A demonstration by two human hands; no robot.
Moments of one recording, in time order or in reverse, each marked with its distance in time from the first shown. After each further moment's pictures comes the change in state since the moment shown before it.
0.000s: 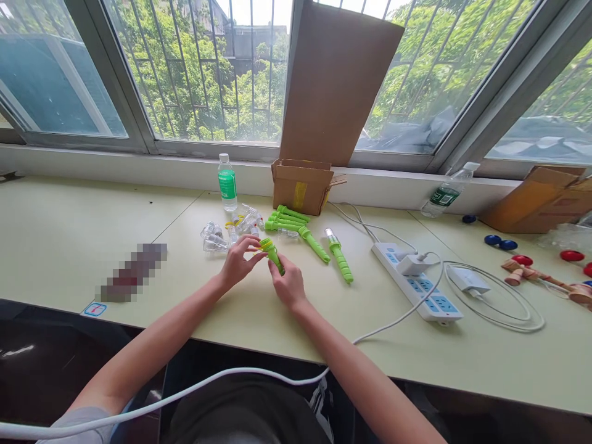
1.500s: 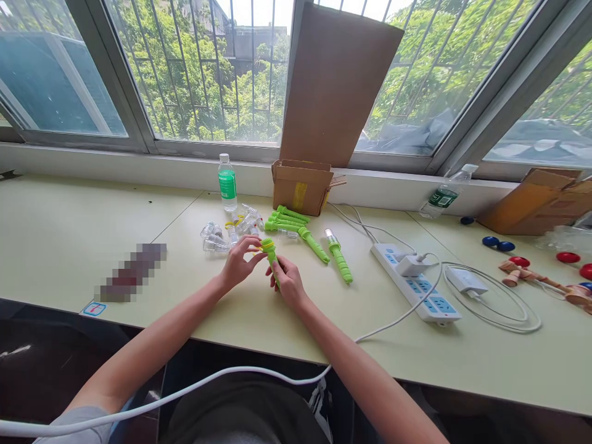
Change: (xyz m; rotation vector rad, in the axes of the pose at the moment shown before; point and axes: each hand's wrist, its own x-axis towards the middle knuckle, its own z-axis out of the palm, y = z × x) left_hand 0.000 0.006 0.000 -0.065 -0.014 -0.017; right_hand 0.001 0.002 -0.005 0.456 -0.229 0.123
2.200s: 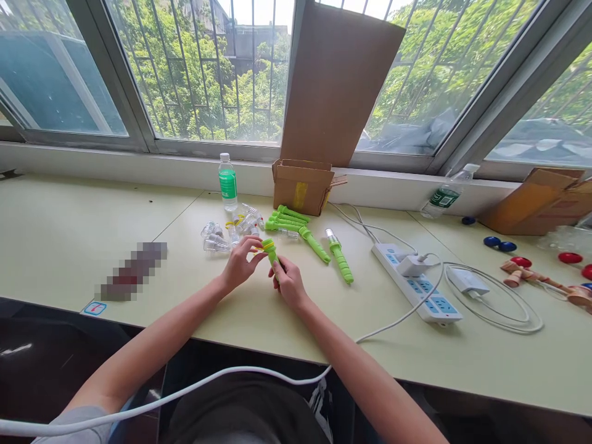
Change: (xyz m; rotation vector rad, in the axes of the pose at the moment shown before) left_hand -0.002 -0.003 0.002 0.090 -0.030 -0.014; right_hand 0.001 0.006 -0.001 -0.024 0.033 0.012
